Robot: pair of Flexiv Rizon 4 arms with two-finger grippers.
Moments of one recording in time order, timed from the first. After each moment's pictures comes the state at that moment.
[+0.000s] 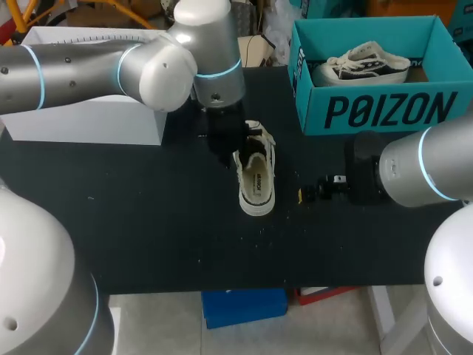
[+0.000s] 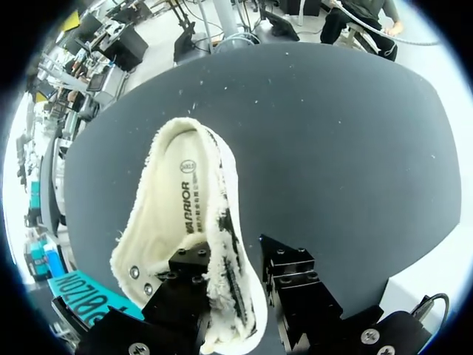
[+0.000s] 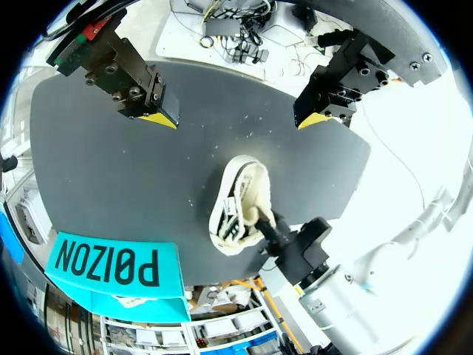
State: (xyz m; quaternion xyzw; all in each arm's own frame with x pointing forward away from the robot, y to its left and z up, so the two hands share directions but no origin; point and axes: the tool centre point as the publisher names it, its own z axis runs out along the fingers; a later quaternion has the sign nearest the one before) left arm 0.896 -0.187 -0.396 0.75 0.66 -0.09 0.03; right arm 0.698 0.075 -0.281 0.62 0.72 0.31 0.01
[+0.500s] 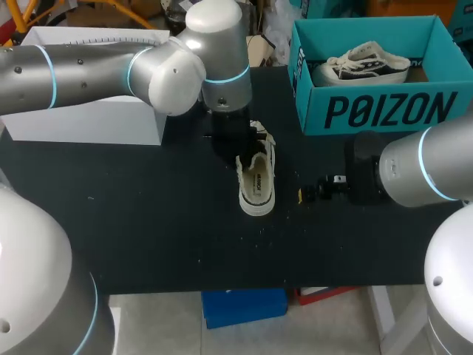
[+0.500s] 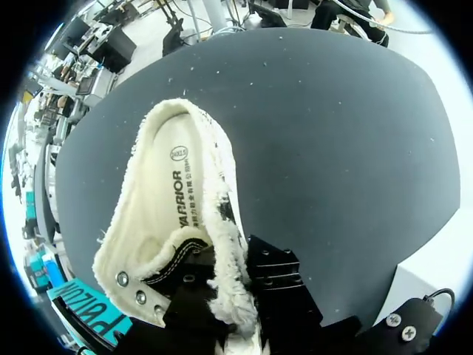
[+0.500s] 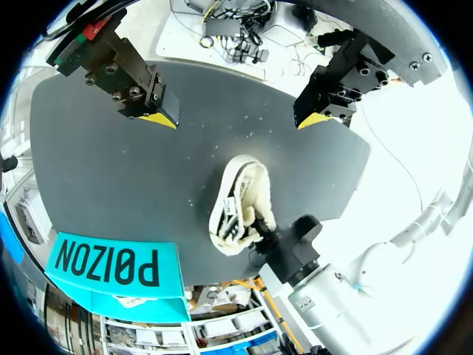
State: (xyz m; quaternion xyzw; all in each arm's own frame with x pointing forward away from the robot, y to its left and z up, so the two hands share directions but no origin) left arm 0.904 -0.194 -0.409 0.77 0.64 -0.06 0.03; right arm 0.698 0.075 -0.281 0.62 0.72 0.31 0.01
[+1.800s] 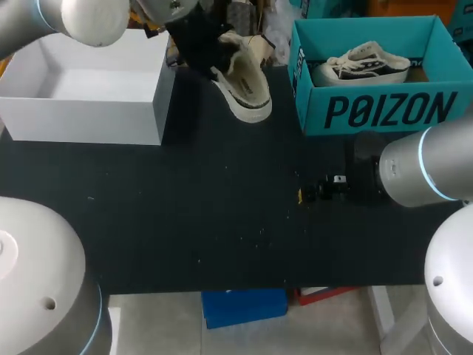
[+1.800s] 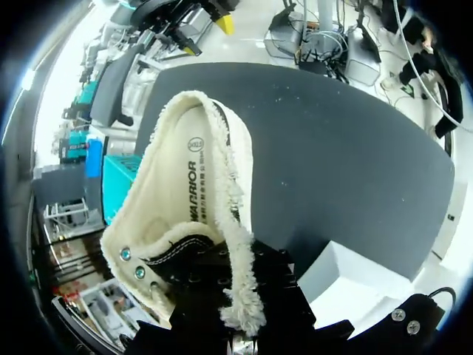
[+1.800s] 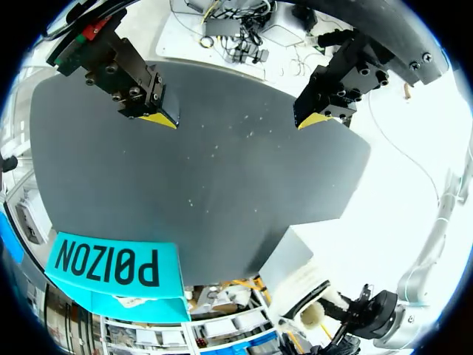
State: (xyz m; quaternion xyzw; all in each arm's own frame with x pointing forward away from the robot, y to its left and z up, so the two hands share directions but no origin) left arm 0.955 -0.131 -0.179 0.53 0.82 -0.08 0.19; right arm 0.698 0.075 -0.281 0.62 0.72 0.31 0.01
